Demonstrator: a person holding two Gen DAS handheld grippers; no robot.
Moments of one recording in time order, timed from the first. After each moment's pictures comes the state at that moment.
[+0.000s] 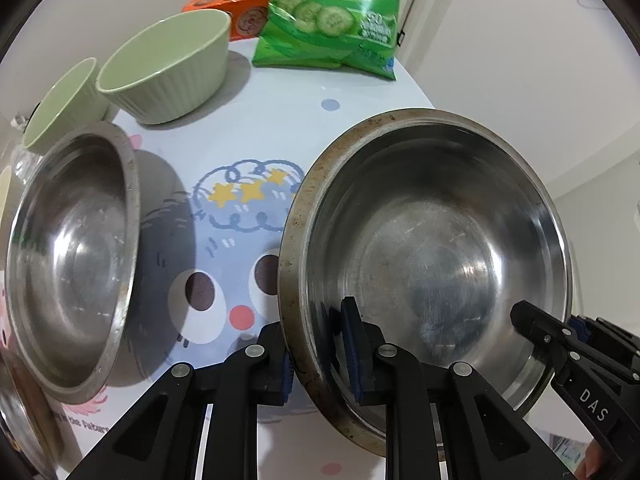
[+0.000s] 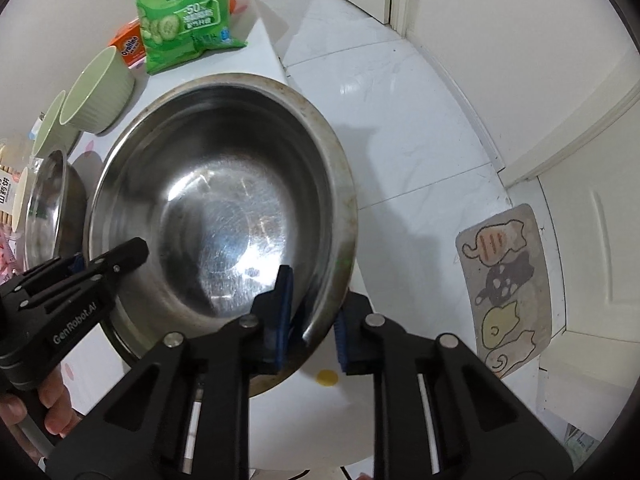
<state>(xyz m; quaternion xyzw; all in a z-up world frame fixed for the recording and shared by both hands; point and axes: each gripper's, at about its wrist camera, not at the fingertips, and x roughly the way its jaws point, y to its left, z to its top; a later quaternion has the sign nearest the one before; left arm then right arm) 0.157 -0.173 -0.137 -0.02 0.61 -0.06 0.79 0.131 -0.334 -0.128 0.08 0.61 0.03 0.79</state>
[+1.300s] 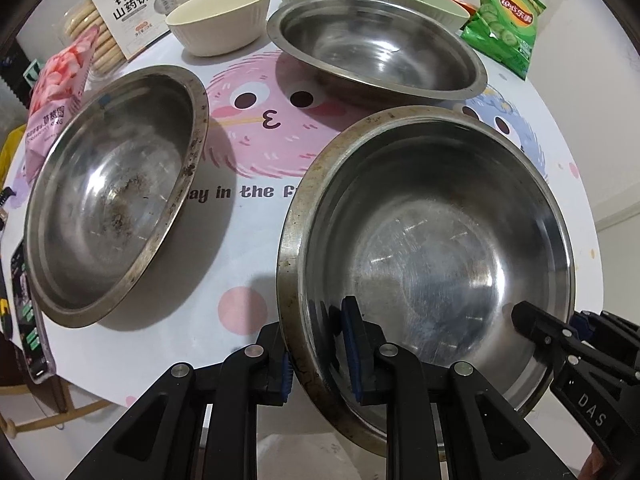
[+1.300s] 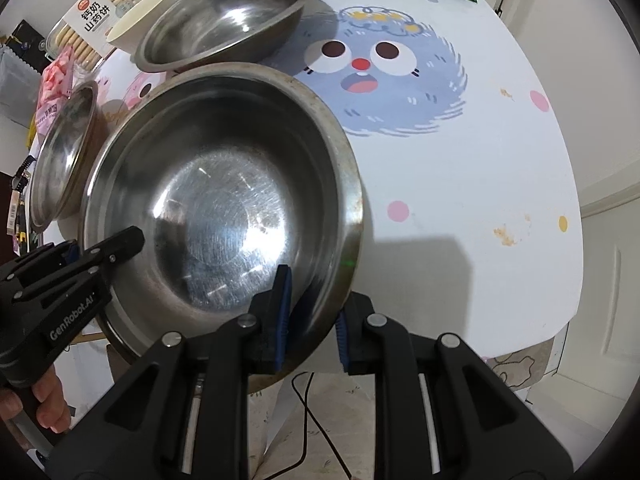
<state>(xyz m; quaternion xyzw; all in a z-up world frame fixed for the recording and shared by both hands) -0.038 0.024 -0.132 -0.08 0.61 0.05 0.79 0.002 -0.153 -0.139 -0.03 0.62 0.15 0.77</state>
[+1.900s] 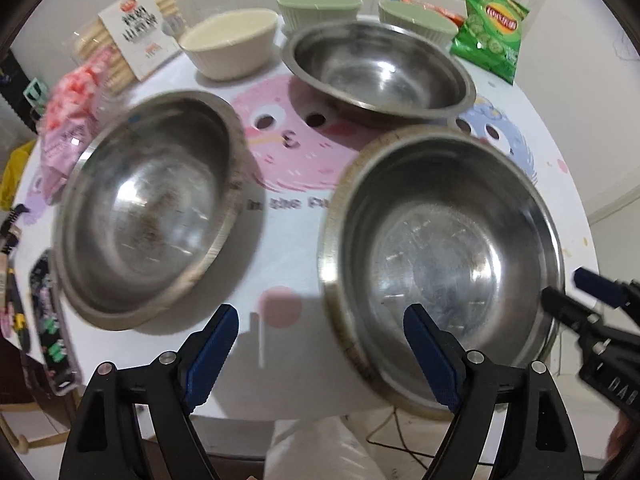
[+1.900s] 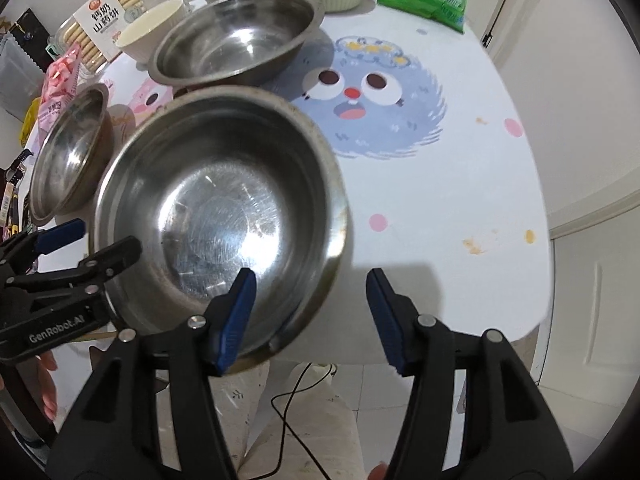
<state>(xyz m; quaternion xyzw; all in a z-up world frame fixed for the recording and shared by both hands) -0.064 0.045 -0.095 -0.06 0.59 0.04 0.81 -0.009 -0.145 -0.111 -0.07 0.58 0.13 0.80</state>
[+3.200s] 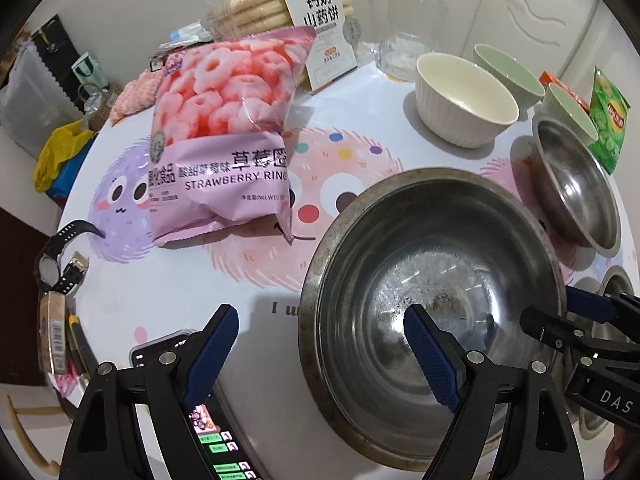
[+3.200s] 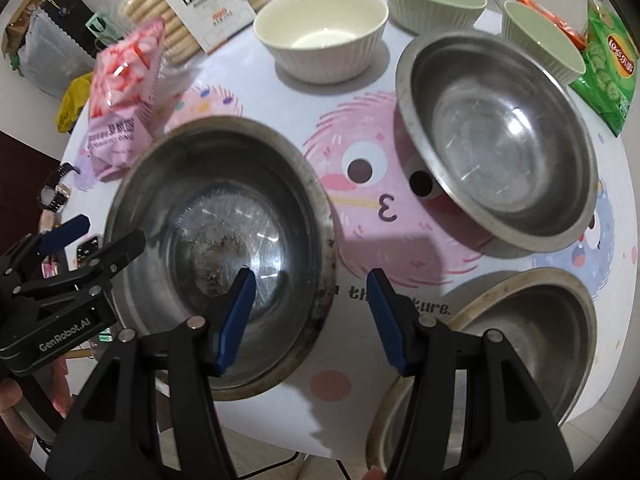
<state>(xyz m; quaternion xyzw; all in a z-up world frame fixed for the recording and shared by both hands) -0.017 0.248 -0.103 -0.07 0.58 0.12 0.80 0.050 0.076 -0.122 -0.06 0.61 0.22 0.76</state>
